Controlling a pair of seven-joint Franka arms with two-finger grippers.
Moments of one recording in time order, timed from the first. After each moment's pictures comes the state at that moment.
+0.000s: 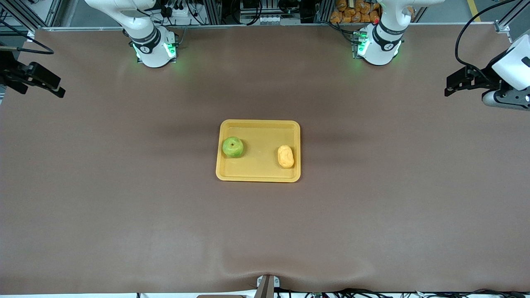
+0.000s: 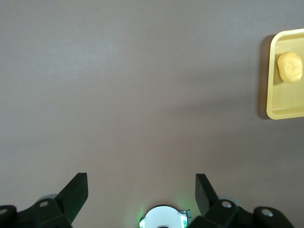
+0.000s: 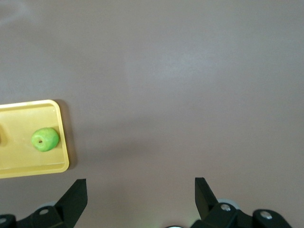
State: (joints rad) left arm -0.05 -0.06 -0.01 -1.62 0.02 1.50 0.10; right arm -0.02 -0.05 0.03 -1.47 0.02 1.43 0.15
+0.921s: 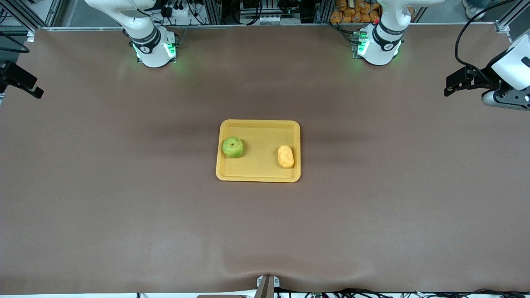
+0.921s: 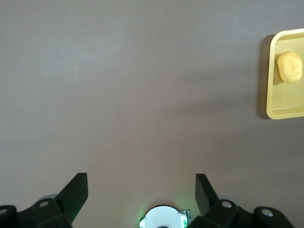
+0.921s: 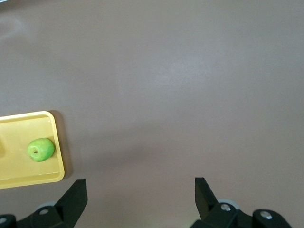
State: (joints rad) left arm -0.05 -0.06 -0.01 -1.62 0.02 1.50 0.10; right arm 0.00 -0.04 -0.04 -1.45 0.02 1.43 0.11
